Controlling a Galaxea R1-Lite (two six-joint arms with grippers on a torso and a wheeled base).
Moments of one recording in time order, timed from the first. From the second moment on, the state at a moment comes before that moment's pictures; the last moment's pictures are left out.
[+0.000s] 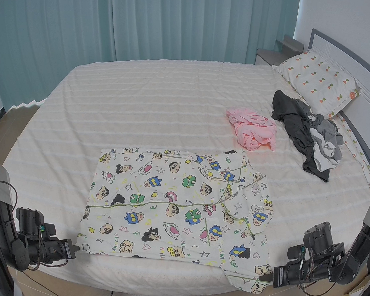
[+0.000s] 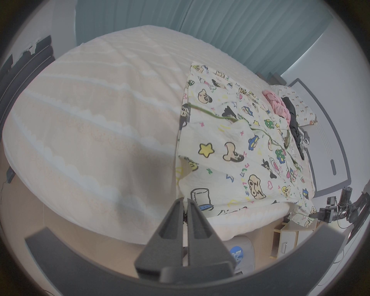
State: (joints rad) left arm 0.14 2.13 -0.02 -1.25 -0.31 -0.24; right arm 0.38 1.94 -0.16 -0.81 0.33 0.38
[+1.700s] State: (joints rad) left arm 0.01 2.37 -0.78 -1.15 0.00 -0.57; right arm 0.20 2.26 -0.77 -1.02 0.27 0.45
